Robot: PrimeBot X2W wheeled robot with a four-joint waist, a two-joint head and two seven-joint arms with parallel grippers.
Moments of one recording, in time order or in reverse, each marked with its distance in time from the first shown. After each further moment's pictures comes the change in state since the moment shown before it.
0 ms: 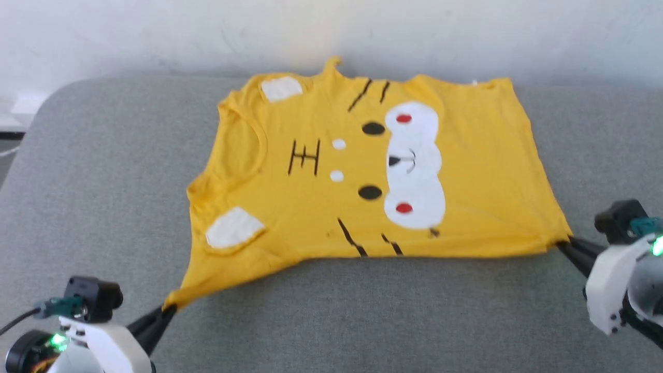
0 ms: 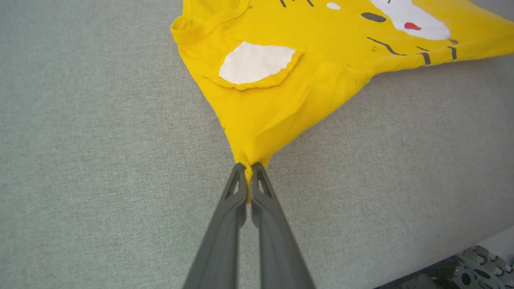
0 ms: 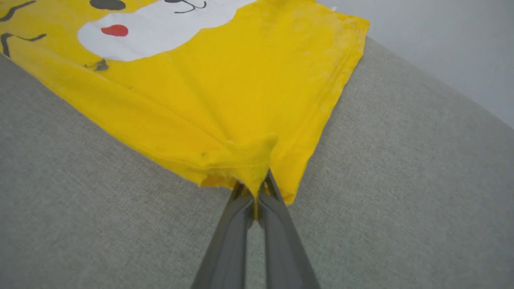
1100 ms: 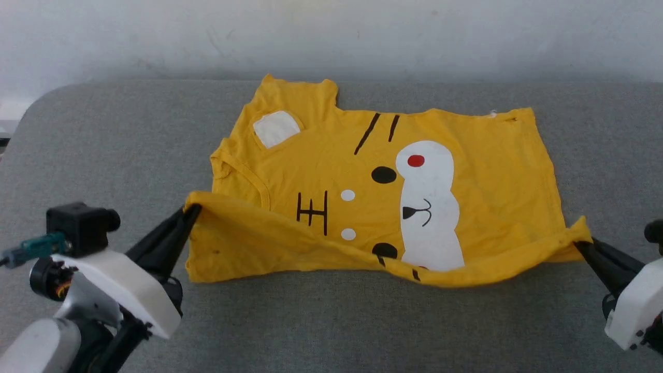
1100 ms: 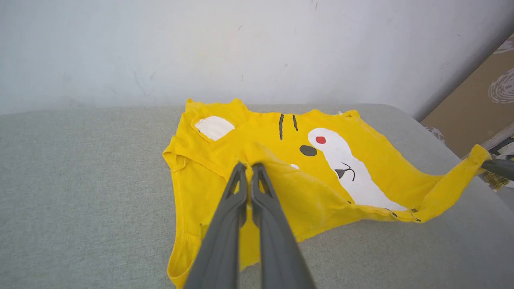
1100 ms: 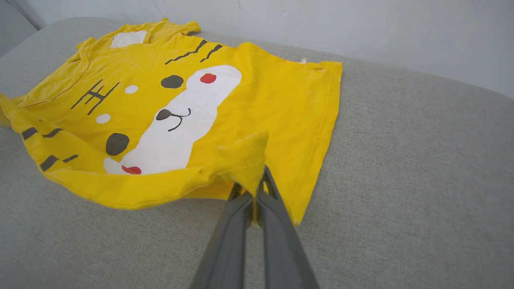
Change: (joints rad) left arm -0.187 -0.138 0.035 -0.077 -0.025 -0.009 -0.088; right arm 0.435 0.139 -0.605 -0.447 -0.032 0.000 0.243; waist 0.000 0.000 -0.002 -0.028
